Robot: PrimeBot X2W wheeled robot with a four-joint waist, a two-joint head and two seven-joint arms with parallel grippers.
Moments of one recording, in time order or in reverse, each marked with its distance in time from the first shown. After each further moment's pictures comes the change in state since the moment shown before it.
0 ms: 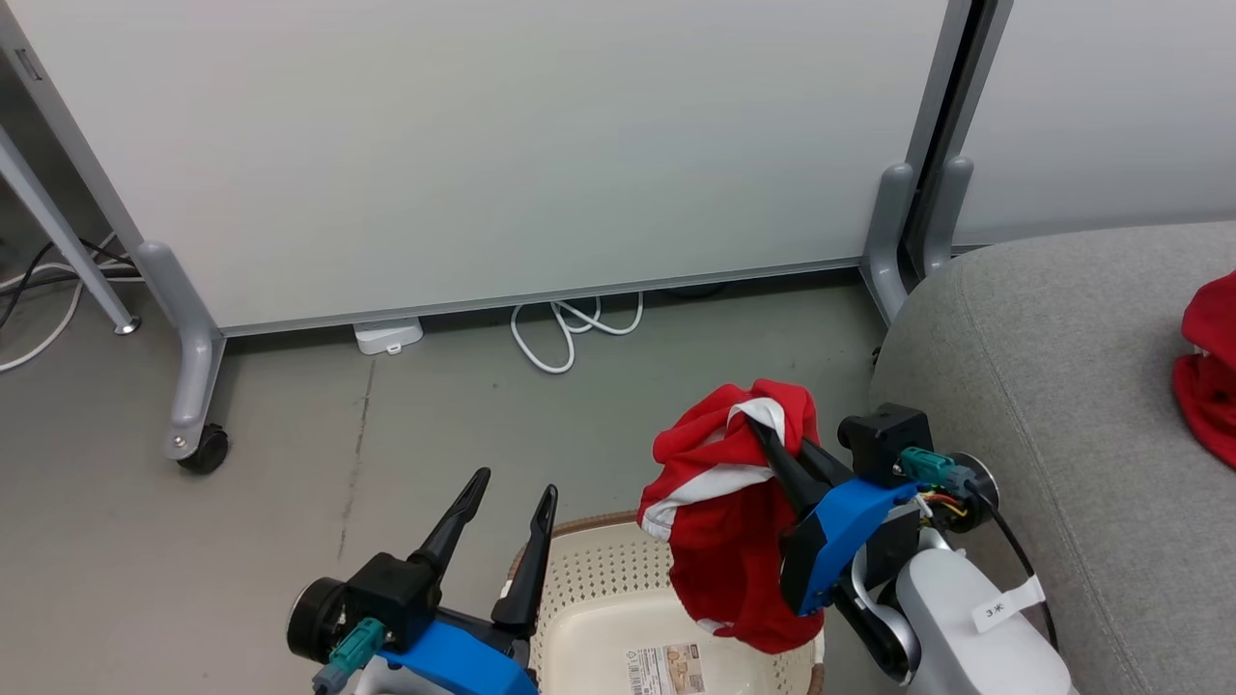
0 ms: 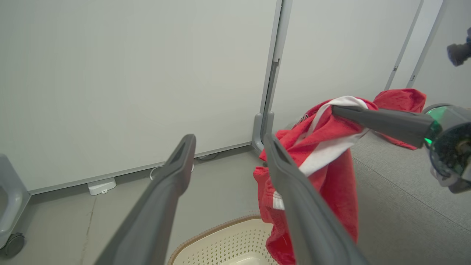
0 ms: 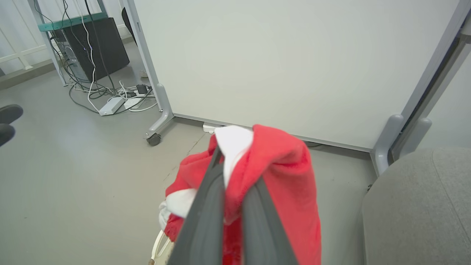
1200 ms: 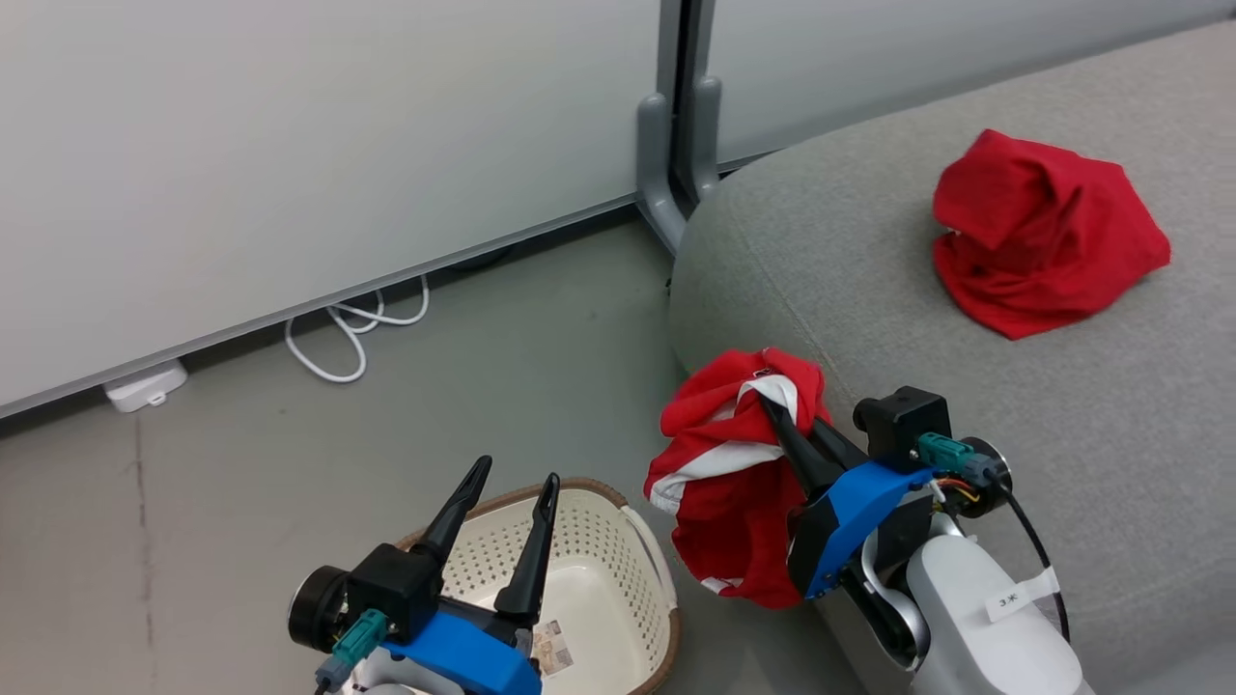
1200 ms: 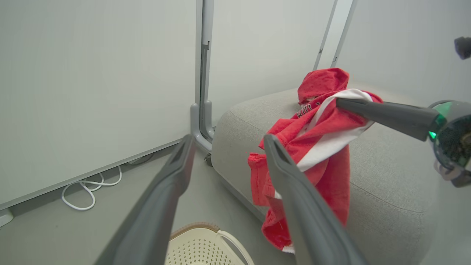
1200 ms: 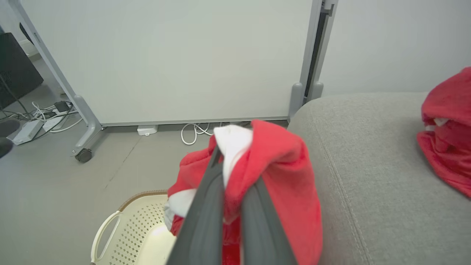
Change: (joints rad) left arm -0.001 -0.026 0.035 -0.001 0.035 -0.010 0.000; right arm -0.001 0.000 -0.036 -0.040 -0.012 0.000 0.007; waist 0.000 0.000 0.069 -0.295
